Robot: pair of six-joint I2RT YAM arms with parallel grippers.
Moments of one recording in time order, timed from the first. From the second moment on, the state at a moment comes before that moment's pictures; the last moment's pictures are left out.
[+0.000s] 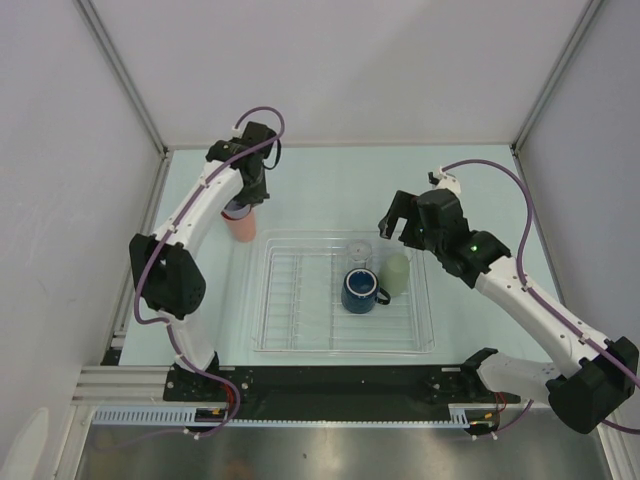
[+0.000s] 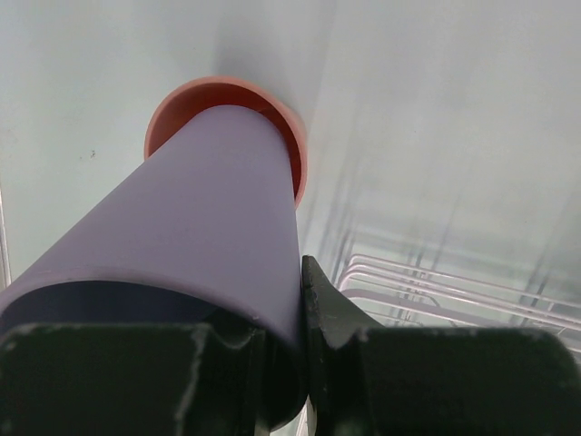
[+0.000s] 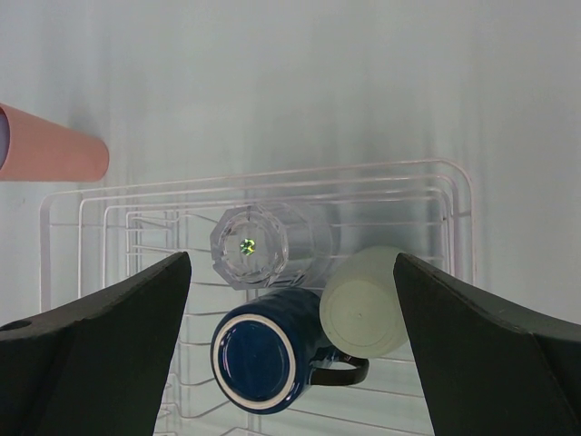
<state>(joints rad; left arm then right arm) -0.35 1.83 1.80 -1.10 -0.38 -0.42 0.57 1.13 1.05 -0.50 0.24 0.68</state>
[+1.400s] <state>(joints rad) -0.66 1.20 1.30 -0.63 -0.50 -0.41 0.86 1.13 0.97 -0.65 0.60 0.65</state>
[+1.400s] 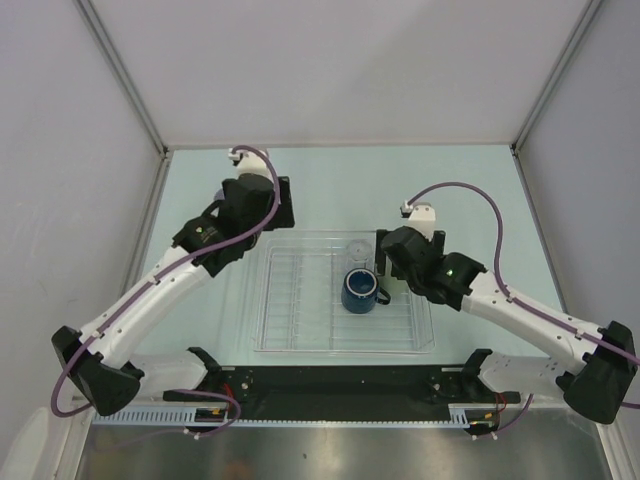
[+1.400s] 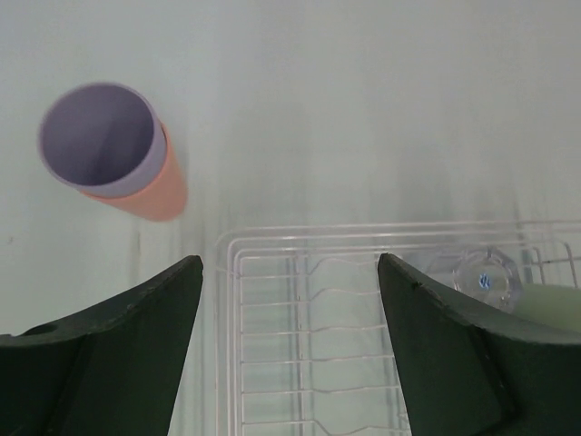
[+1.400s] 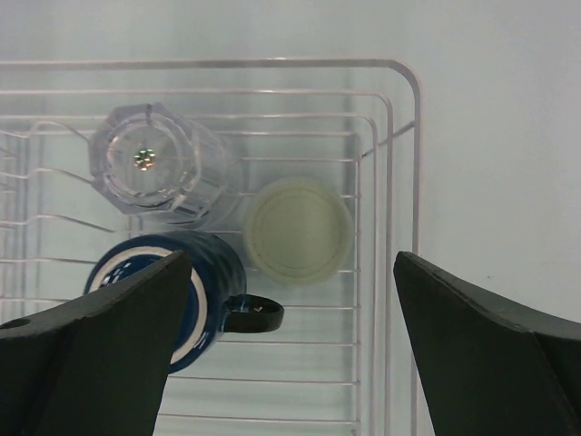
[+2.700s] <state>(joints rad) -0.78 1.15 1.13 -0.53 -0.52 -0.48 0.75 1.21 0.80 -0.48 0.46 0.66</state>
